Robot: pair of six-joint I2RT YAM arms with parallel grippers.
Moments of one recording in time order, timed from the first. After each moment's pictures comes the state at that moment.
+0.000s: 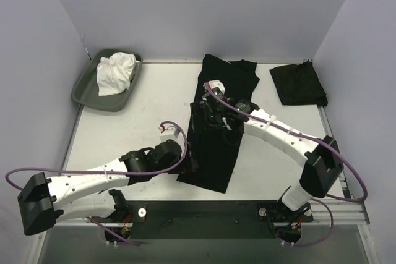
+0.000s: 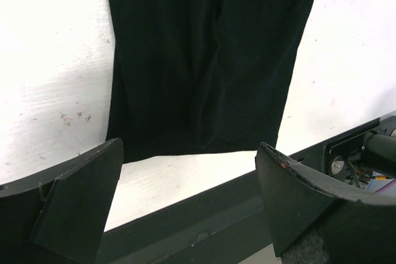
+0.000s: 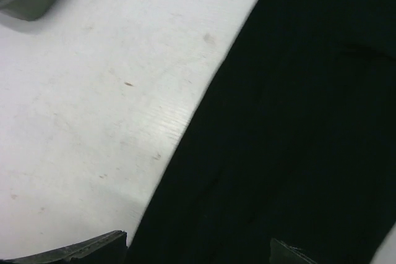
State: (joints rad) left arm -1.07 1.04 0.66 -0.43 -0.26 -1.00; right arm 0.80 1.60 1.32 -0.60 0.14 0.47
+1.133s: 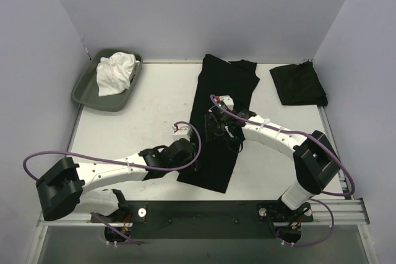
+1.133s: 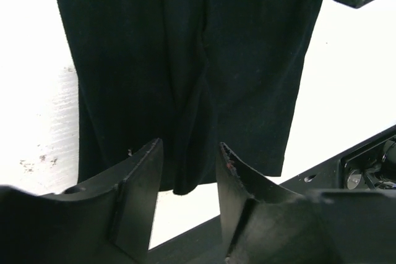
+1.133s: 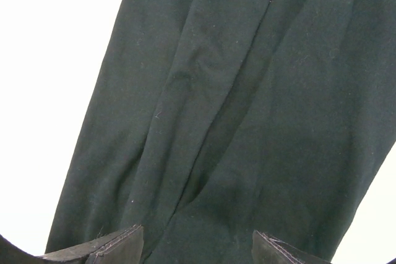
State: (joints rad) left arm -1.07 1.27 0.67 -0.23 -0.22 -0.95; right arm 0.74 1.60 1.06 -0.51 0.19 0.55
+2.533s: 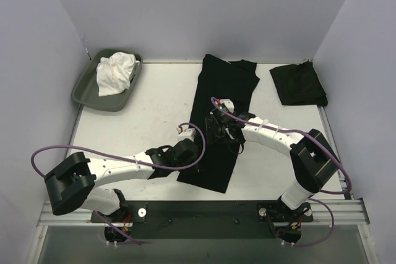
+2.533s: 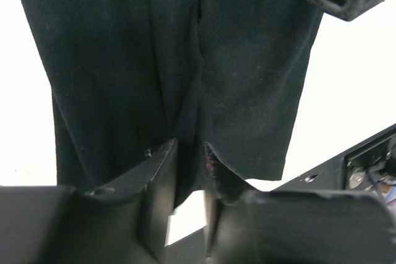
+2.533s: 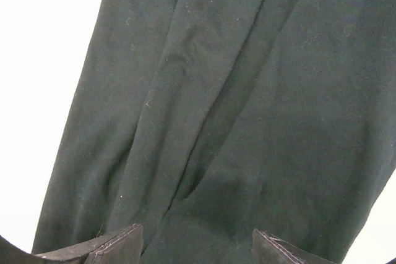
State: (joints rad) left arm -1.07 1.36 0.68 -0.17 -0.17 -0.96; right arm 0.72 1.62 1.01 -0.47 0.15 0.55
